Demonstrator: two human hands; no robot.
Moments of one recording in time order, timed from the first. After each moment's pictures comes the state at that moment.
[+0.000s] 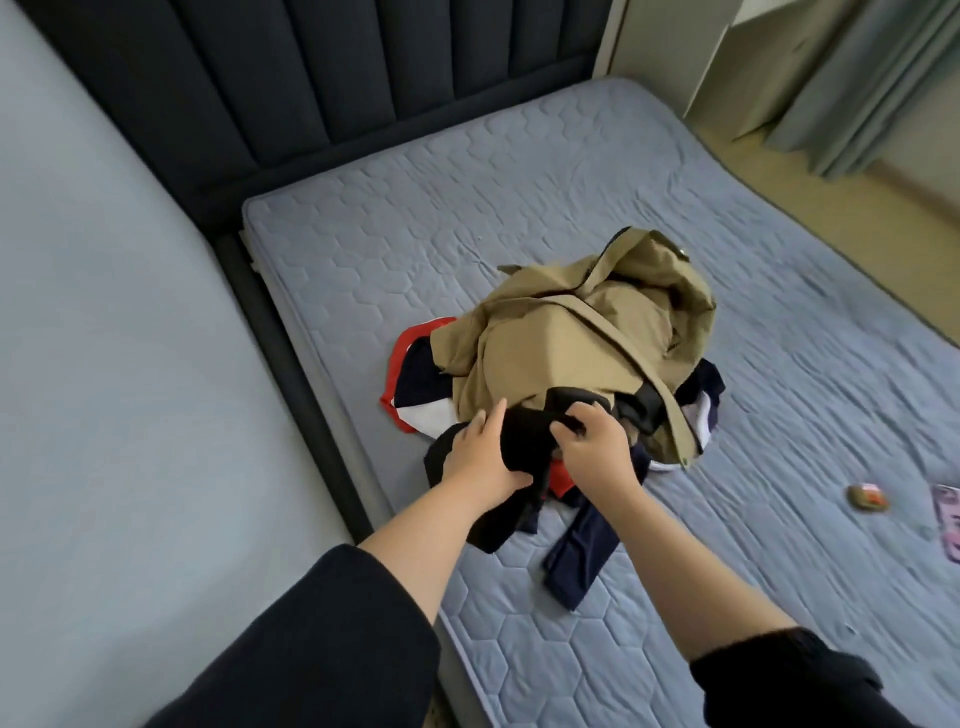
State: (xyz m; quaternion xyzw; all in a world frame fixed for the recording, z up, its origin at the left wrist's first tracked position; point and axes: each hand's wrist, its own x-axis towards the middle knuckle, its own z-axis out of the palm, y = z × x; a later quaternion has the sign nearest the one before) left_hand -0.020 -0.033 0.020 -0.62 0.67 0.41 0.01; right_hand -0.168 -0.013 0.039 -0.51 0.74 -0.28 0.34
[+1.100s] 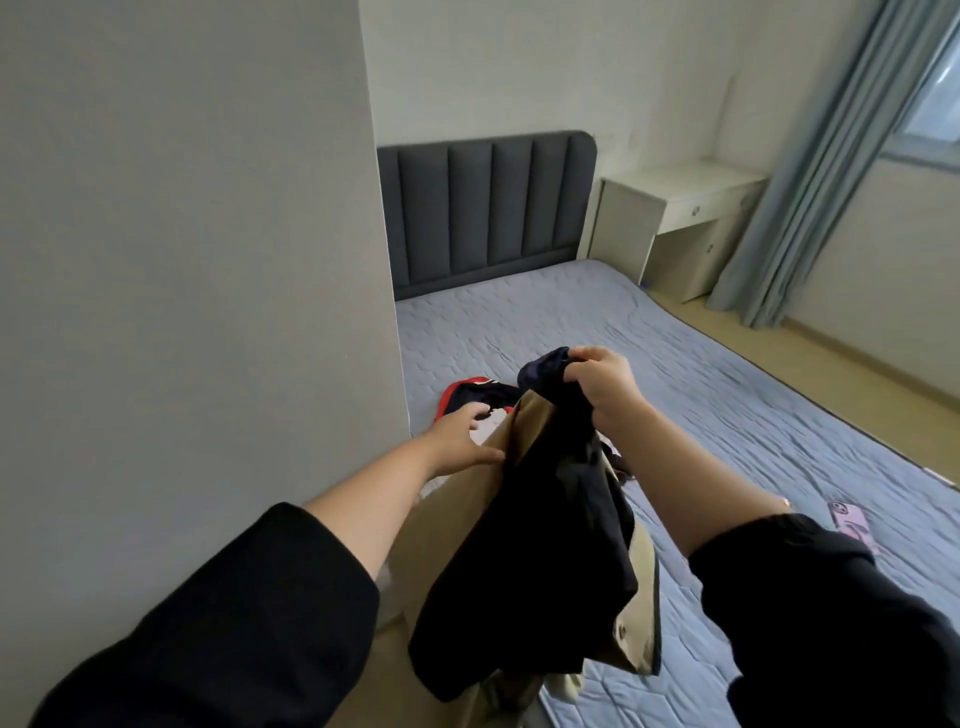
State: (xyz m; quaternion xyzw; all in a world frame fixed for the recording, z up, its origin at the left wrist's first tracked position) left_hand 0.100 0.317 0.269 -0.57 0.69 0.42 -0.15; right_hand -0.094 0.298 0.314 -0.39 0.63 -0.50 0.45
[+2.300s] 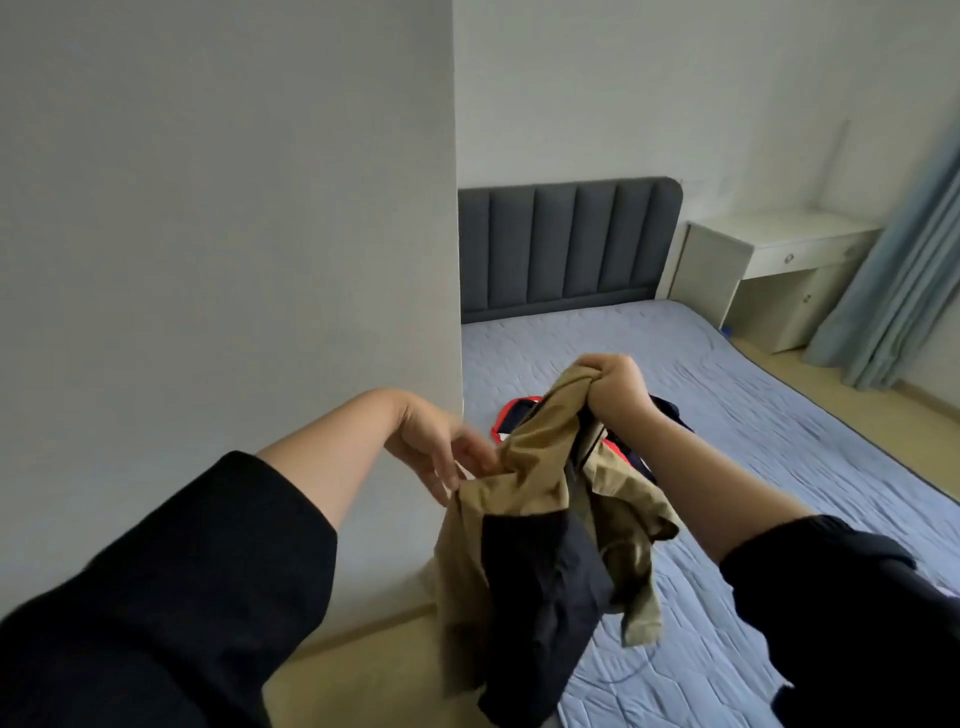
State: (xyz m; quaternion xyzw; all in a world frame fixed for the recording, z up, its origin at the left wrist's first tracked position) left_hand 0.141 0.427 0.368 -0.45 0.60 0.65 0.11; right_hand -0.099 0.382 0.352 -0.69 0.53 -0.40 0.31
